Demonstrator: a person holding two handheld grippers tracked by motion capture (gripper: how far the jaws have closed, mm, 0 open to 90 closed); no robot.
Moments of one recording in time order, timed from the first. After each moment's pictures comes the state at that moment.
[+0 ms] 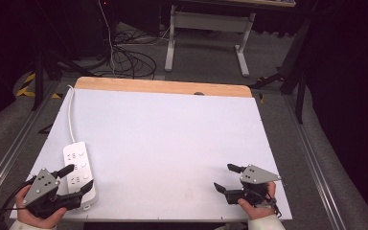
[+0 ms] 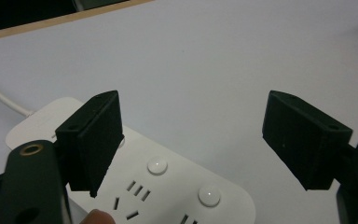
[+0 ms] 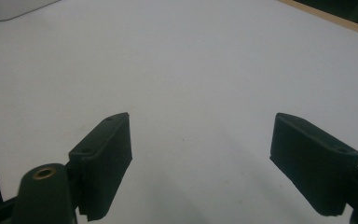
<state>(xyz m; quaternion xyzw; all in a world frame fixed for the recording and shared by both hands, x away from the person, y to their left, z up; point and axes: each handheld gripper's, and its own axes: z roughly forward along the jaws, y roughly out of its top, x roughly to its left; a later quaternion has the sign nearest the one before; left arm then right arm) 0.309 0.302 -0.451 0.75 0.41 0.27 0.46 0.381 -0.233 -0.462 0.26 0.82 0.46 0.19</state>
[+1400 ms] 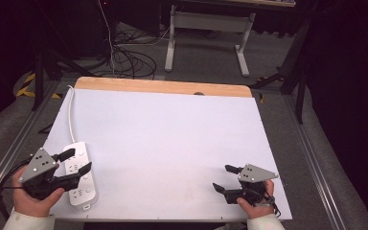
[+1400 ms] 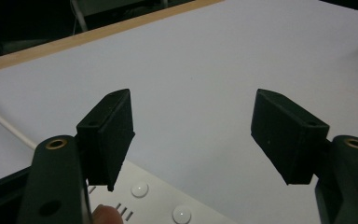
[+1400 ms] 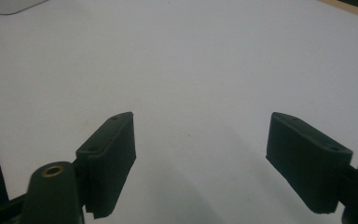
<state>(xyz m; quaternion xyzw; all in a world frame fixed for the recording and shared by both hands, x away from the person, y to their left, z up) 0.338 0.305 -0.411 0.76 0.39 0.27 0.45 0.385 -0.231 -0.465 0.26 0.83 0.46 0.17</state>
